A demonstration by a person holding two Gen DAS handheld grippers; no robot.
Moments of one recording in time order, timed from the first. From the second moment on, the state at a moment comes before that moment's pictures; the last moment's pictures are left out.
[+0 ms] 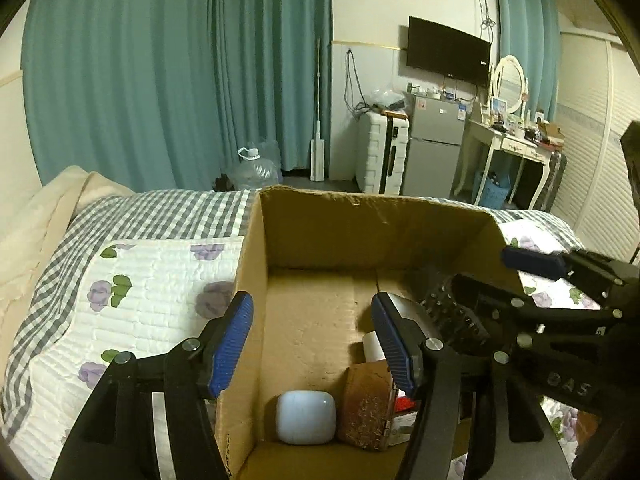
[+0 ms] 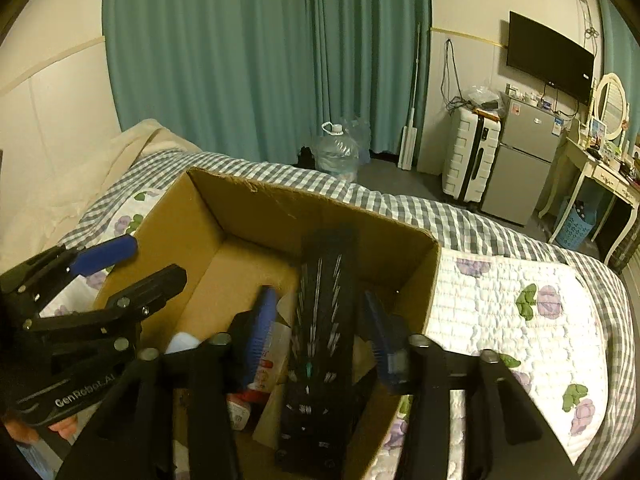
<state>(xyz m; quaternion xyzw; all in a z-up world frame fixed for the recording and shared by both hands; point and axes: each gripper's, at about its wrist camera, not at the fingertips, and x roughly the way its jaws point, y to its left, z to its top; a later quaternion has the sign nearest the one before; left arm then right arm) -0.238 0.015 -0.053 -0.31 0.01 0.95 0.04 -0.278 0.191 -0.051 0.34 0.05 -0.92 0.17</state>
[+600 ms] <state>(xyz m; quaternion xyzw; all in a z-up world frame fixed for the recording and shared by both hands) -0.187 0.005 -0.015 -0.28 0.04 0.96 -0.01 -0.229 0.210 -0.016 0.33 0.06 -0.94 0.11</state>
